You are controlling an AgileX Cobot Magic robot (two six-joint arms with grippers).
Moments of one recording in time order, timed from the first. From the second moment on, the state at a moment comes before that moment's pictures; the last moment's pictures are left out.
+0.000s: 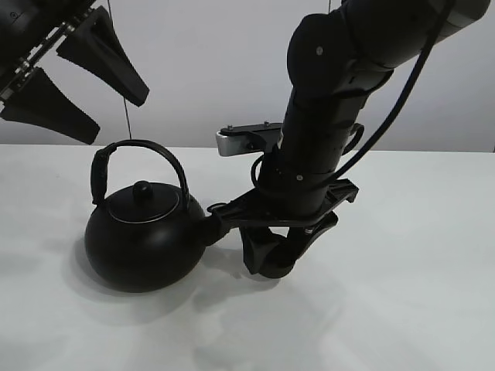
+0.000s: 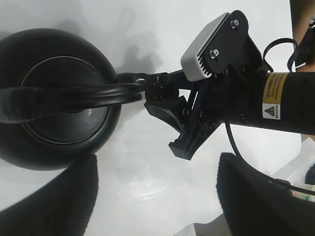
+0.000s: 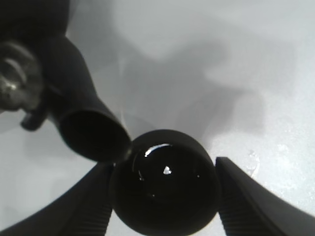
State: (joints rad) left arm -0.23 1.59 -1.14 -0.81 0.94 0.37; right arm 0.58 2.02 -1.29 0.05 0.65 0.01
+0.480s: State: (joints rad) left arm -0.23 1.59 -1.14 -0.81 0.94 0.37; right arm 0.58 2.02 -1.29 0.05 0.65 0.01
